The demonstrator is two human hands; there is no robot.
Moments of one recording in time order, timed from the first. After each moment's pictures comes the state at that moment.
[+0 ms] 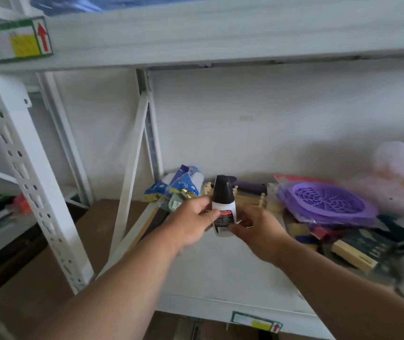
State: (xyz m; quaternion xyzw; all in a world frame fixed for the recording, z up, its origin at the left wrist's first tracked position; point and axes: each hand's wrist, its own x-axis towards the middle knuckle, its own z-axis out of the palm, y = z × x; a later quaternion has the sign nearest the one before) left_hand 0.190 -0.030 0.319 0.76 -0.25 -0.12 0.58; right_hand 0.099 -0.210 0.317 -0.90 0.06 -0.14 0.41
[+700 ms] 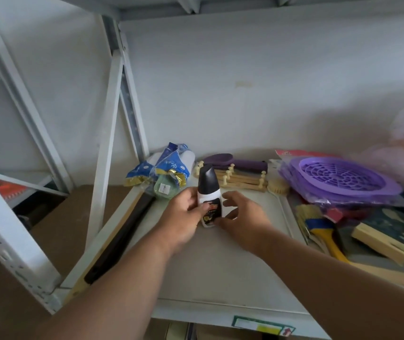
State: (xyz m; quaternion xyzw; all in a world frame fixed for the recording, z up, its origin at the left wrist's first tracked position) left_hand 0.241 -0.051 0.239 0.75 -0.20 -0.09 0.63; right_hand 0.166 -0.212 0.244 -0.88 0.13 -0.14 0.44
